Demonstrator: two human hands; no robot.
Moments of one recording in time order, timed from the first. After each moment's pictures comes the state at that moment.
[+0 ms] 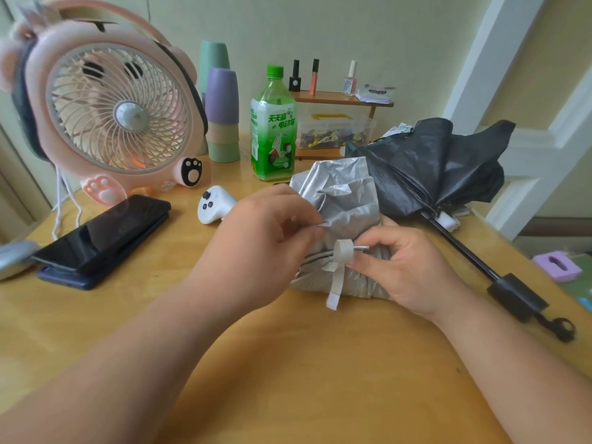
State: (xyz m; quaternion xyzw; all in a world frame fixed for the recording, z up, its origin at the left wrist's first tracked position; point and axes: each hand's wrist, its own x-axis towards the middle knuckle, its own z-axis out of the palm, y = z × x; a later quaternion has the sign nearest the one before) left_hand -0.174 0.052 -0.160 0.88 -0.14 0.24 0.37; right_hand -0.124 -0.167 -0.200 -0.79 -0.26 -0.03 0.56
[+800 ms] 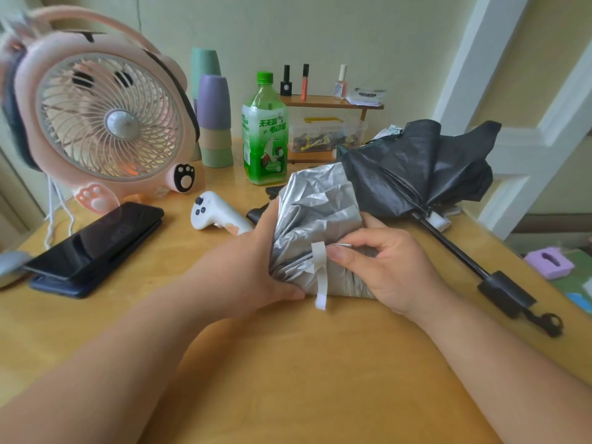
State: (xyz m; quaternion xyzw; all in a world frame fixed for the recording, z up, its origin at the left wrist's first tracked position) left_hand -0.160 0.068 -0.181 0.95 -0.13 0.04 0.27; right_hand -0.121 -0.160 -0.206 -0.77 -0.25 -0.05 0.59
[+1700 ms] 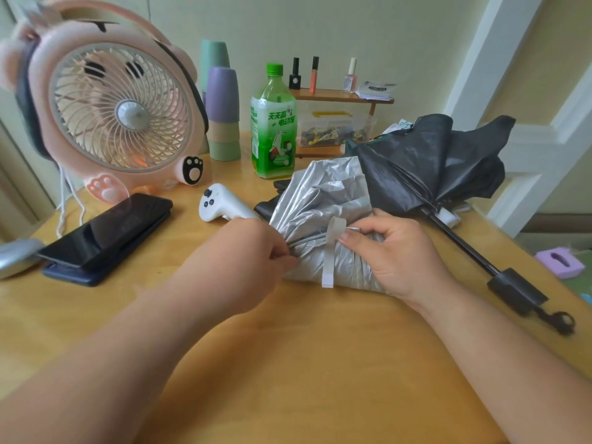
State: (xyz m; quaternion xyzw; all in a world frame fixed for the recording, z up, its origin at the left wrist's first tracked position) left_hand -0.175 0.065 -0.167 0.98 -0.05 0.02 0.21; right_hand -0.115 -0.156 -0.205 -0.81 -0.17 -0.08 0.55
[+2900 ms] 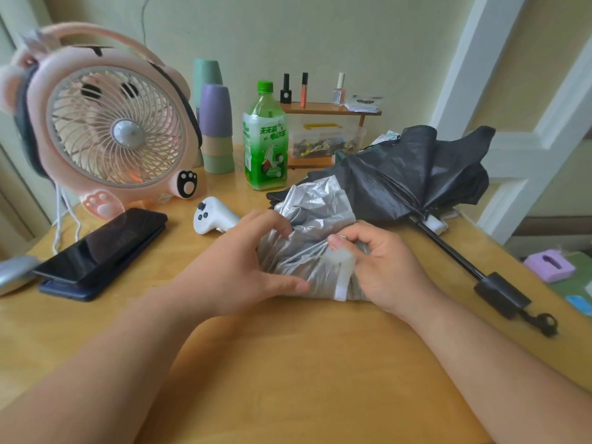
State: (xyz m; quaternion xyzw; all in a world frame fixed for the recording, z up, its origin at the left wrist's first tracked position) left_hand -0.163 0.077 -0.181 0.91 -0.14 0.06 0.39; right_hand -0.122 -0.150 -0.203 -0.80 -0.21 -0.07 0.56
